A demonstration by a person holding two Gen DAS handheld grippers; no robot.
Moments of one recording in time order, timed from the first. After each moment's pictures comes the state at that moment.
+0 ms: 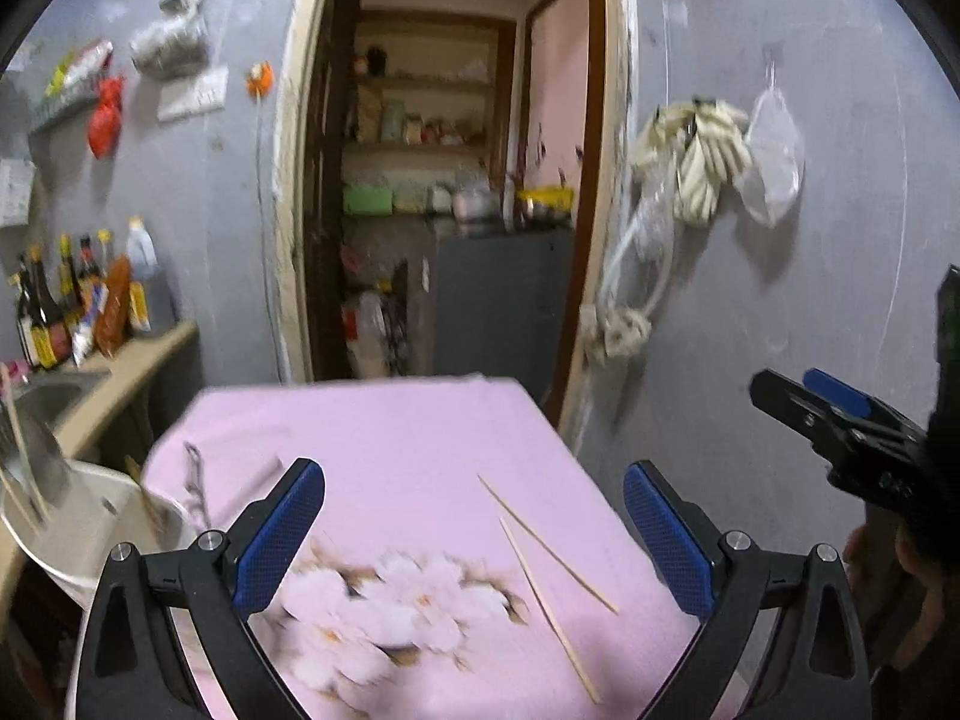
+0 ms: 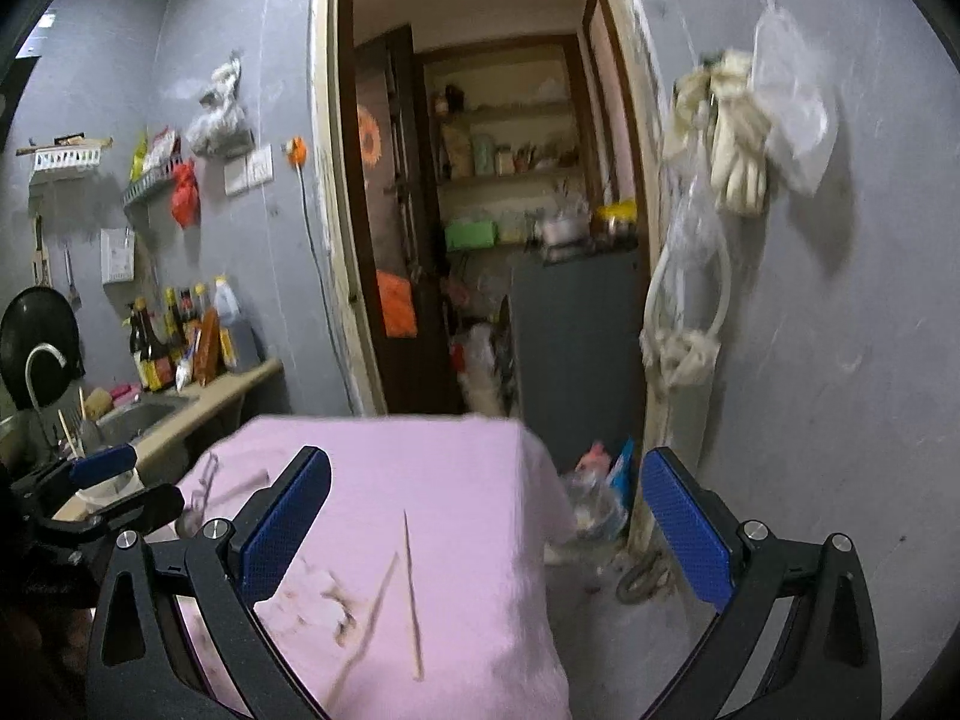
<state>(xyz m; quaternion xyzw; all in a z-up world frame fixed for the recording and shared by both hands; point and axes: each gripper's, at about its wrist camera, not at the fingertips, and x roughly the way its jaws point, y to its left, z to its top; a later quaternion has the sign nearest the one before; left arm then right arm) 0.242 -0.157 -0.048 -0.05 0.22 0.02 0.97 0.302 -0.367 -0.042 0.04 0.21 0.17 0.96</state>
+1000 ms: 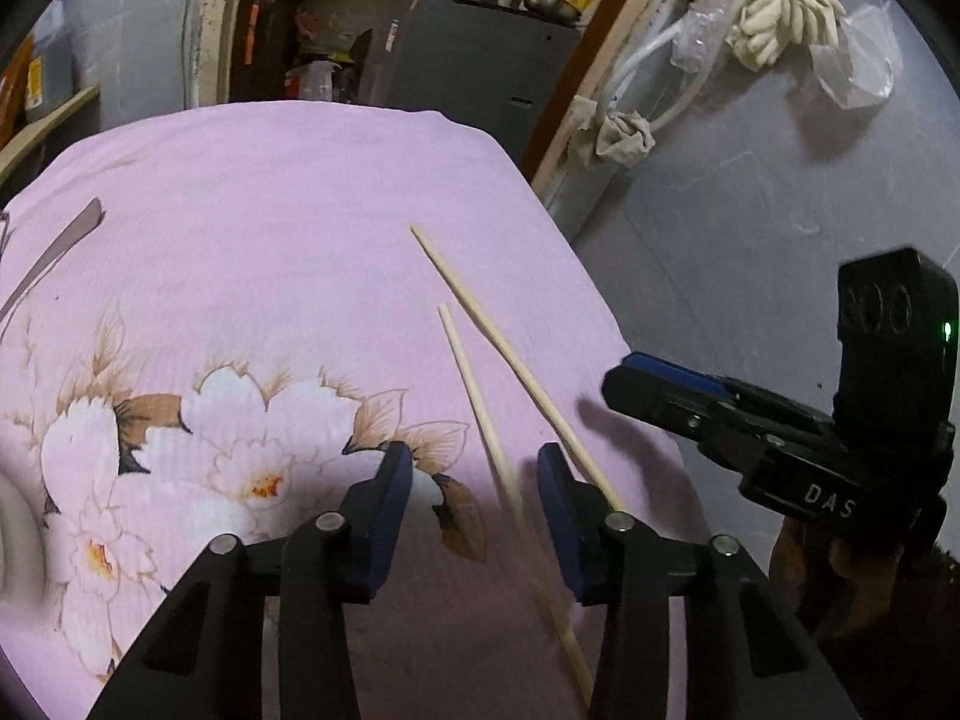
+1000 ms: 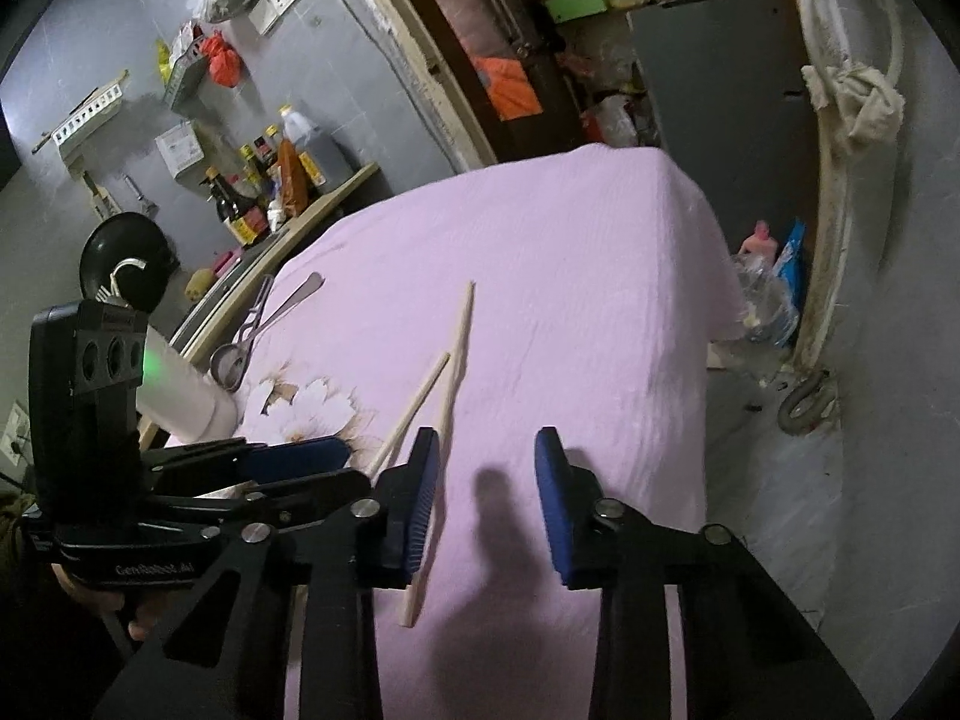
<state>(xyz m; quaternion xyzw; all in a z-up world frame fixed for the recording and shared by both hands) 0.337 -0.162 -0.174 -0.15 0.46 -0.06 0.87 0.387 -0.313 -0.213 0.07 0.43 0.35 0.83</state>
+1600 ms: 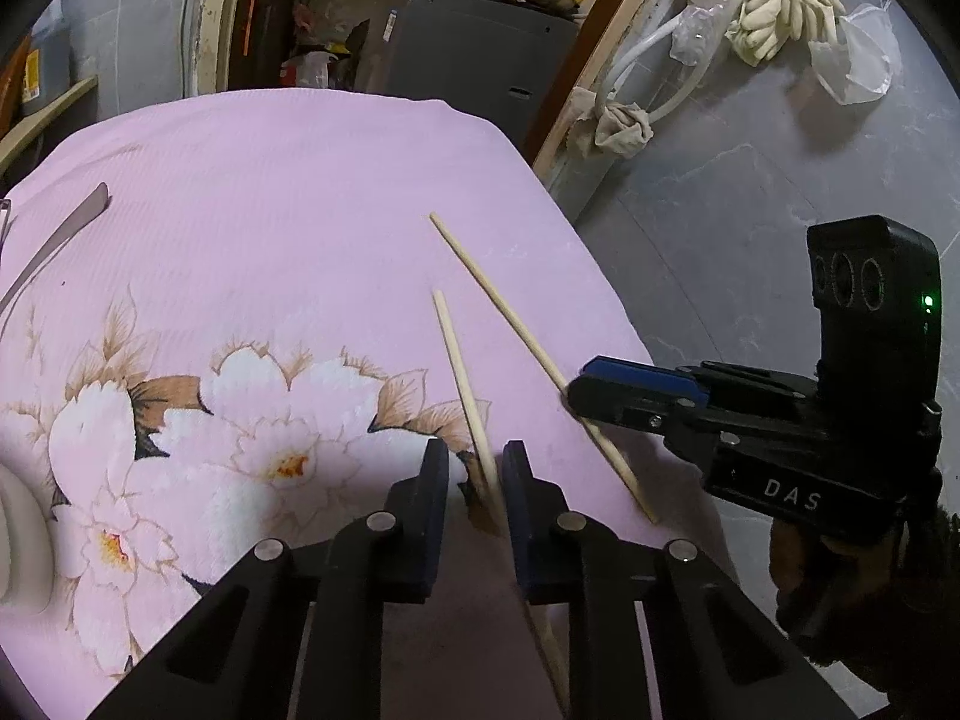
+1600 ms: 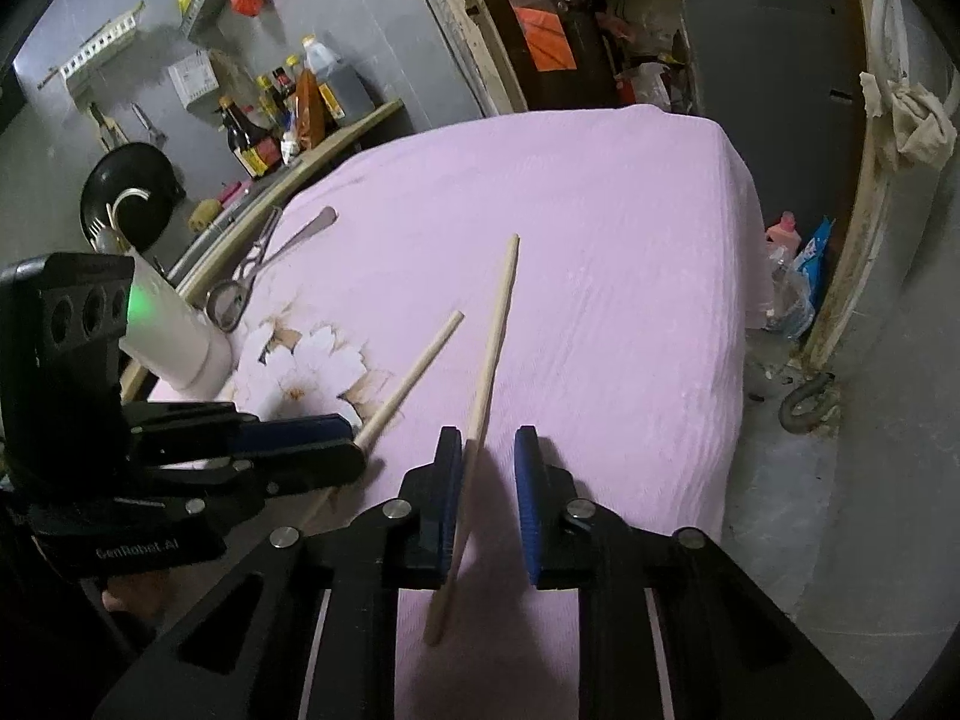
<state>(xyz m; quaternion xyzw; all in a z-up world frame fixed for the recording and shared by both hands) 0.336 -0.149 -0.176 -0.16 0.47 -0.07 0.87 0.385 -0.289 -0.209 0.00 0.47 0.36 0.80</state>
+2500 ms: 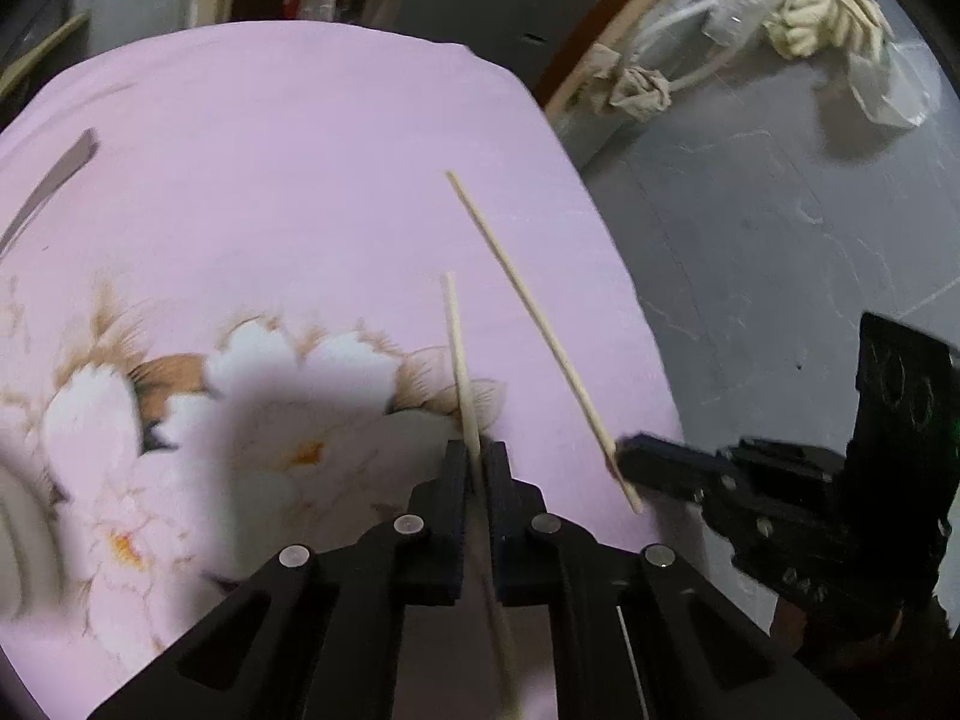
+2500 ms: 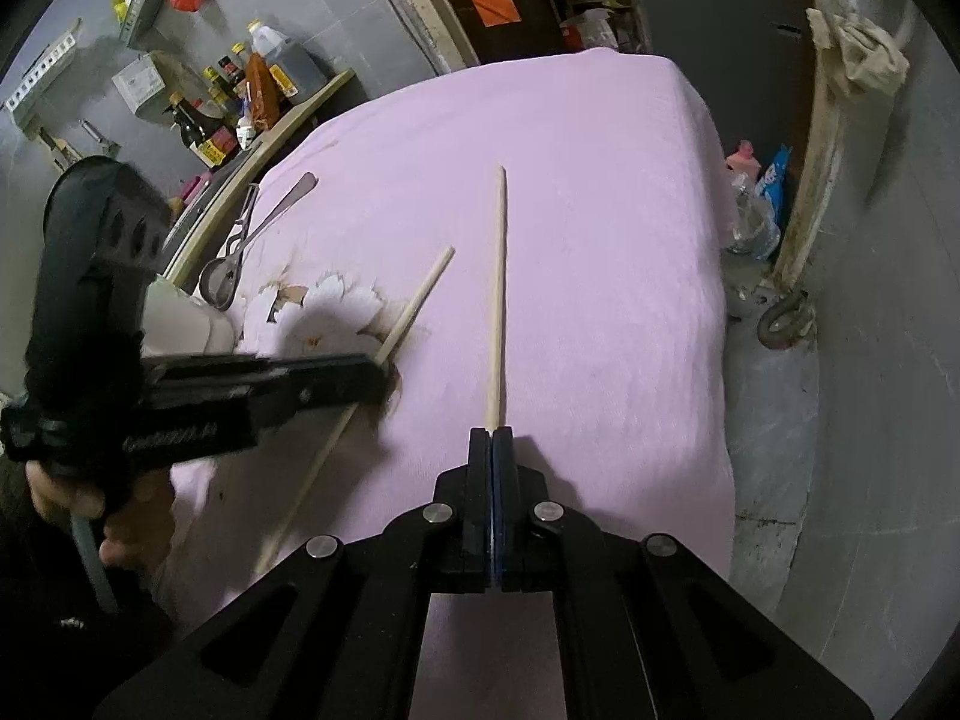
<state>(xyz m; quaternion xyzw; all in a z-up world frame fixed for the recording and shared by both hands) 0.352 -0.137 -0.178 -0.20 0.54 -0.08 0.82 0.365 -0.291 -0.203 0.02 0.54 0.31 0.78</state>
